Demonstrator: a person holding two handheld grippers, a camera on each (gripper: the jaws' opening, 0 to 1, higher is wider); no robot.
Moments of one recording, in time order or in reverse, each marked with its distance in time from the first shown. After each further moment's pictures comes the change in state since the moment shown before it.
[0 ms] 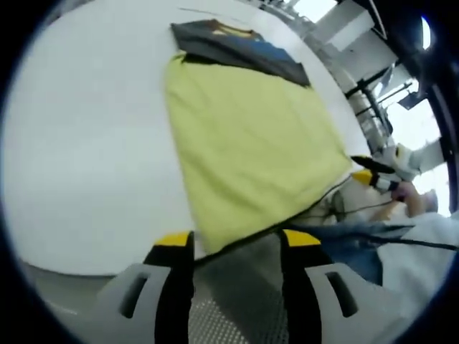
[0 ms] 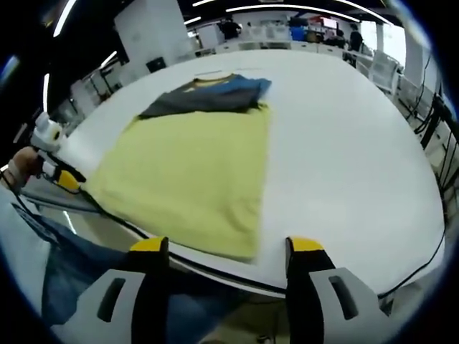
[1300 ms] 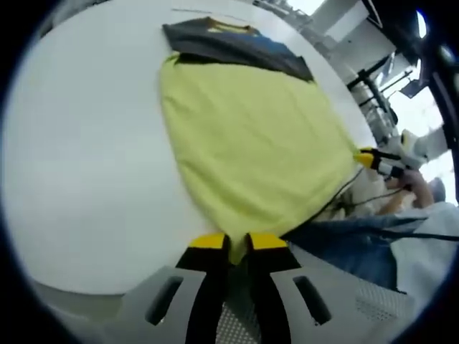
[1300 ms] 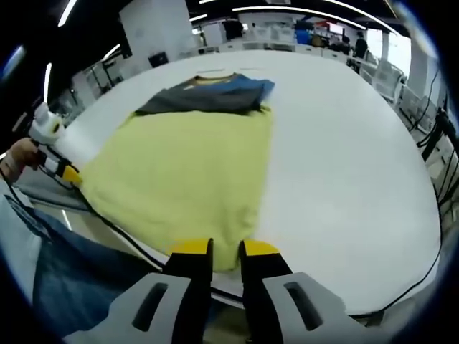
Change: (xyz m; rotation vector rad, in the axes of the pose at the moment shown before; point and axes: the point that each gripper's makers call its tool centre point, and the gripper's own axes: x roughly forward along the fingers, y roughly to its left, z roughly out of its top) left arm 0.012 0.007 0.008 0.060 0.014 0.038; right arm 0.015 -0.007 0.010 -0.062 0.011 -0.028
